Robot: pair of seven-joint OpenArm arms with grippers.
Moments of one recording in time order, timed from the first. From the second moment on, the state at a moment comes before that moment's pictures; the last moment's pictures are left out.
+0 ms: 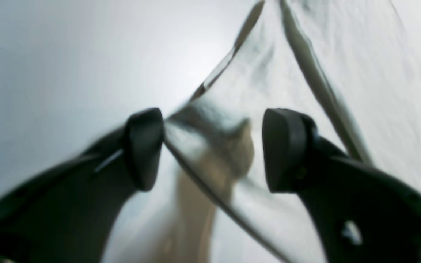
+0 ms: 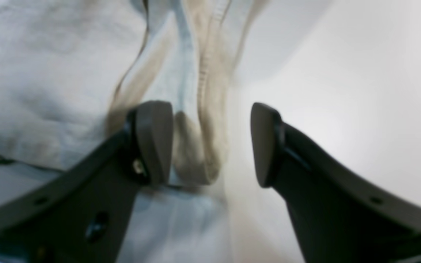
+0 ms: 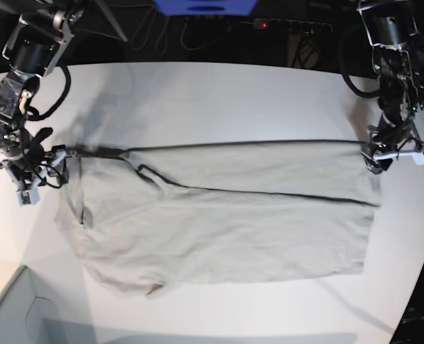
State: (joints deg) left arm 1.4 -13.6 -23.5 60.6 -43.5 -0.7 19.5; right arm 6.0 9.5 33.9 68.9 -8.2 40.1 -27.7
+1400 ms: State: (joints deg) left arm -3.1 -19.1 -23.4 70.6 -43.6 1.1 33.6; right arm 1.1 7.3 36.4 92.7 -3.8 40.1 -37.3
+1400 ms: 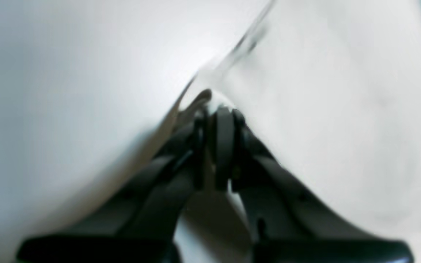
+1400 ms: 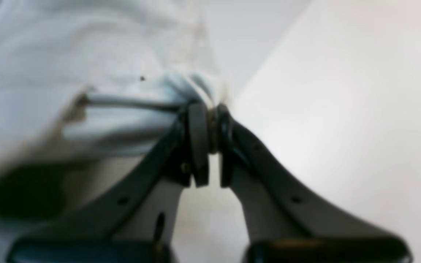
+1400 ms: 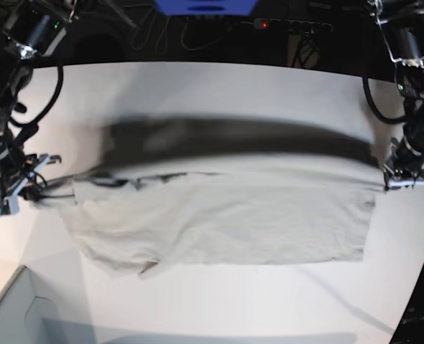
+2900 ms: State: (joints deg) left arm 8.0 -15.5 -34.3 71.3 -43.2 -0.9 41.9; right arm -24.8 3.3 35.3 92.8 -3.8 40.1 -32.8
